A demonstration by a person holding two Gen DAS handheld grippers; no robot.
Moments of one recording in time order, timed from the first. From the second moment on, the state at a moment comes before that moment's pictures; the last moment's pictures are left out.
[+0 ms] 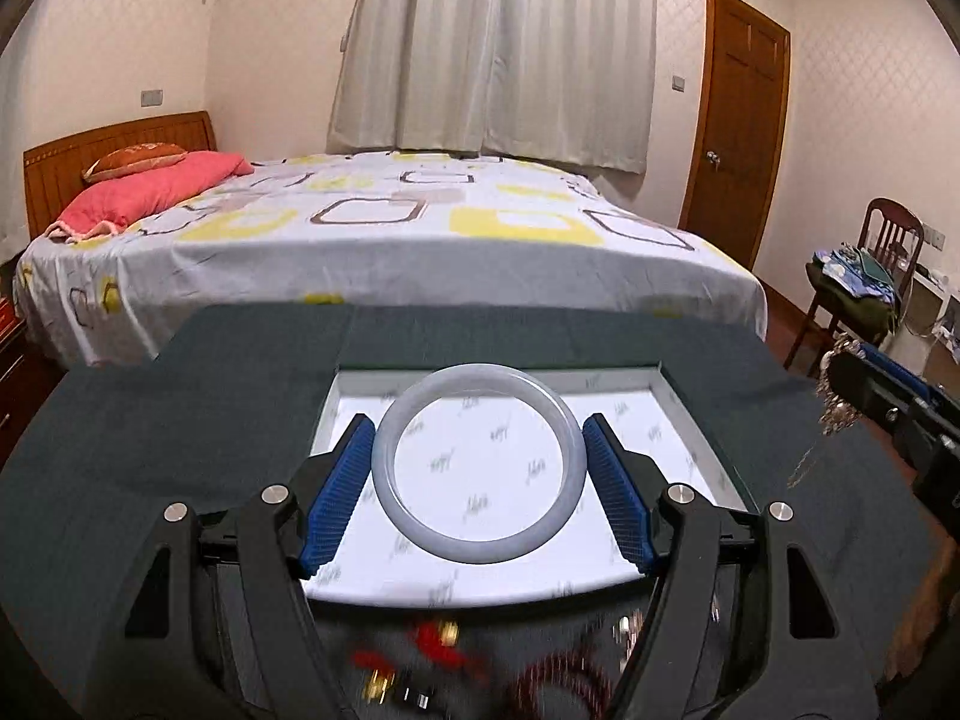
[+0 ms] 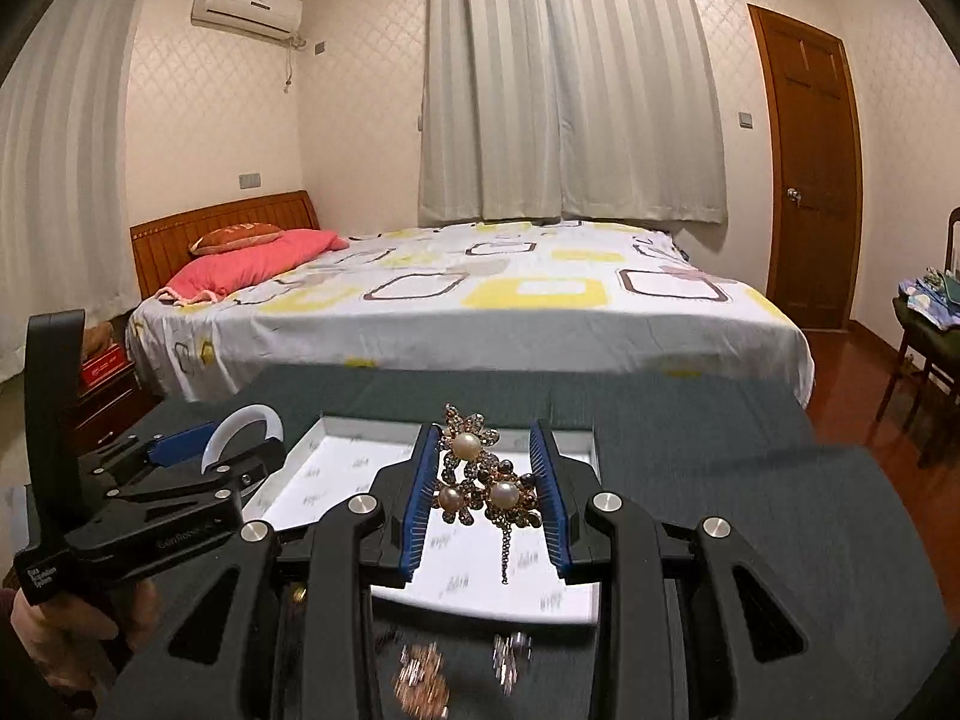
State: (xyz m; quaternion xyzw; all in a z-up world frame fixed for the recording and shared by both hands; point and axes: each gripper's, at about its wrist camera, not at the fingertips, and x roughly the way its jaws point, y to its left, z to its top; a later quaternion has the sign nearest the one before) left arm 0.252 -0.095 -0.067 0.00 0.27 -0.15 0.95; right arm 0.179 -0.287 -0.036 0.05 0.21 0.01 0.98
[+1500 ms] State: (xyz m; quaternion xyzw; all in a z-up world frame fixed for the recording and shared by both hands) left arm 0.283 -0.100 -0.137 -0.01 0.33 -0.13 0.93; right arm 0.211 -0.285 -0.111 0.07 0.30 -0.01 0.95
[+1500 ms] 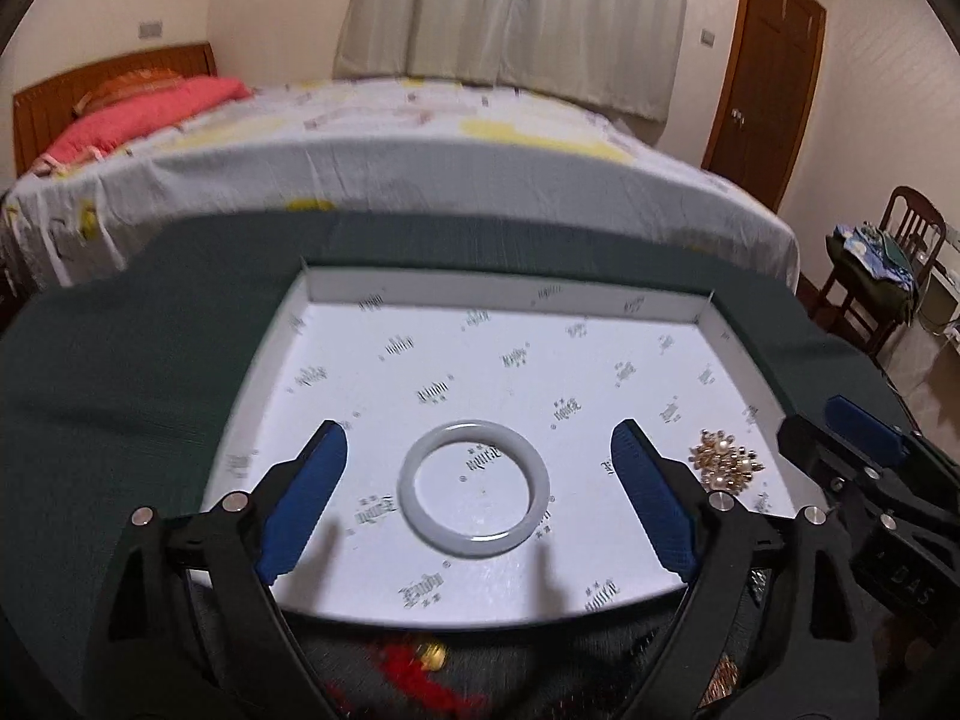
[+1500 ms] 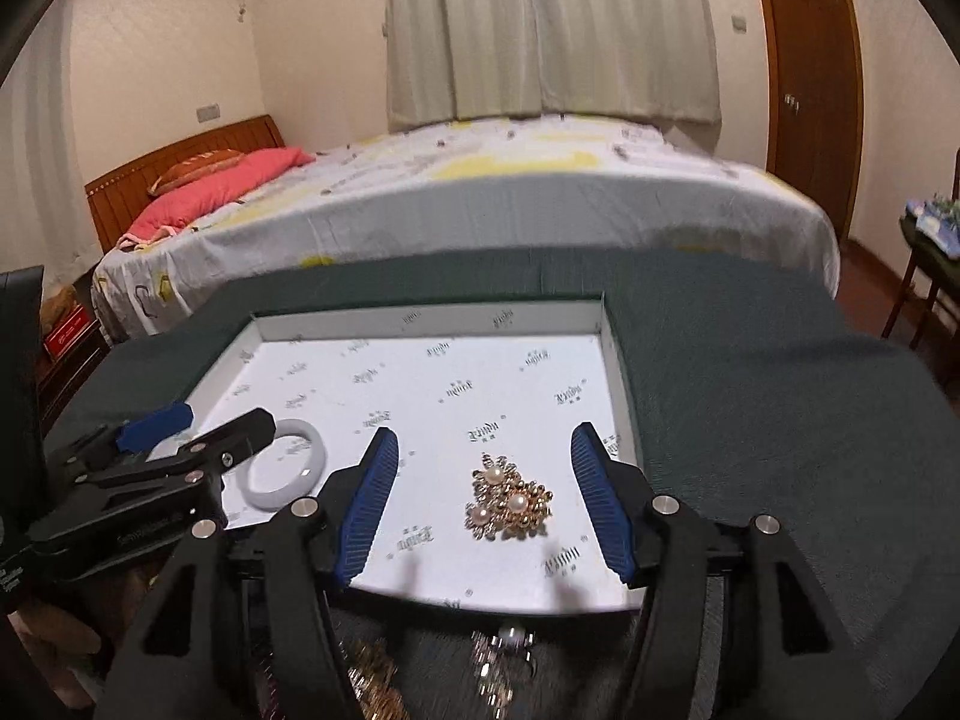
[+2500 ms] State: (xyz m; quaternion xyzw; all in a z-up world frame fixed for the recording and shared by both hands) left arm 0.116 0.001 -0.160 -0.01 0.32 -0.04 0.95; right arm 0.087 -0.217 -0.168 0.02 0.36 0.00 0.93
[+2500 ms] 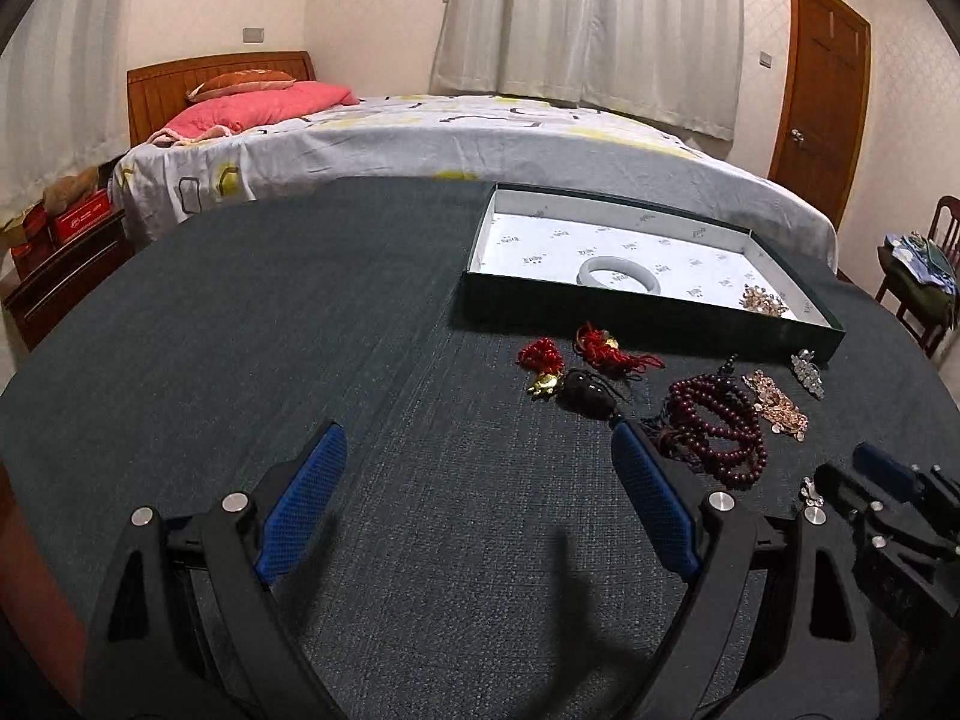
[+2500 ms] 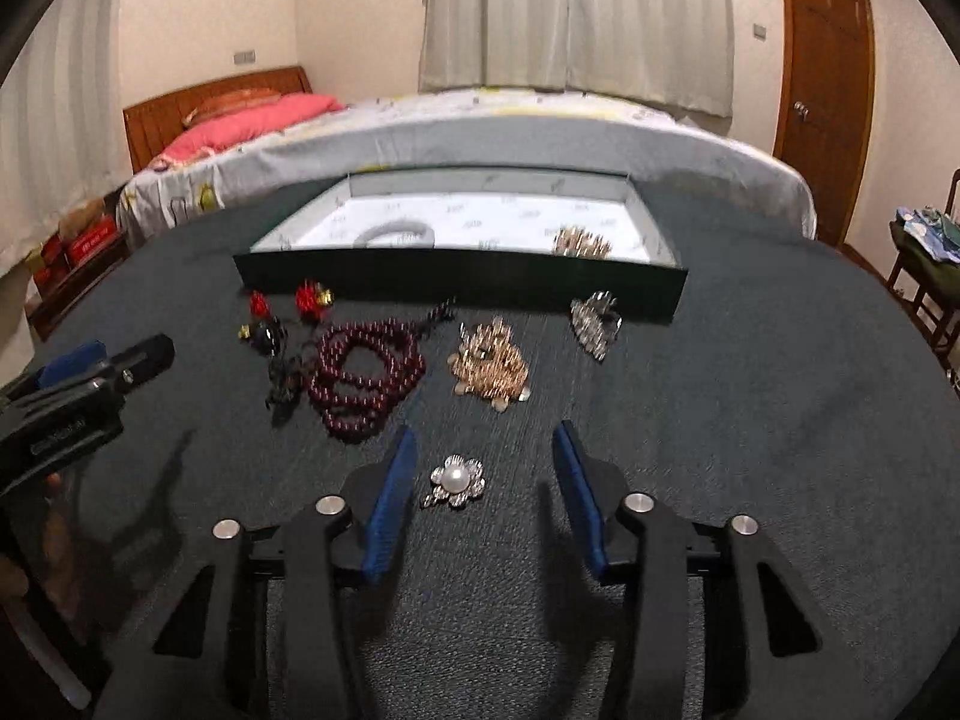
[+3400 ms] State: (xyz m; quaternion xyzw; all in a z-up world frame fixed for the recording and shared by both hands) left arm 0.118 -0.022 -0.170 -0.01 0.34 -0.07 0.94; right arm 0.082 -0.230 -0.167 0.04 0.38 0.02 0.93
